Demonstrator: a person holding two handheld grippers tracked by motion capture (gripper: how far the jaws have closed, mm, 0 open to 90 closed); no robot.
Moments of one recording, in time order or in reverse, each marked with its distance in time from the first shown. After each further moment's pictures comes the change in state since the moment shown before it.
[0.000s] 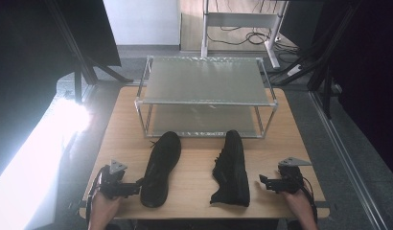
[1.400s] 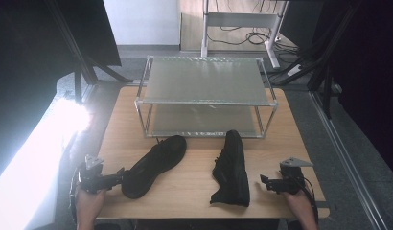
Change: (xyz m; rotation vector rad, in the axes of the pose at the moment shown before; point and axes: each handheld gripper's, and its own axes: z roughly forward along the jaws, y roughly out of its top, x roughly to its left) left arm 0.058 -0.012 -0.014 -0.109 0.155 -0.188; right arm 0.000 -0.001 -0.003 -0.007 -0.016 0.005
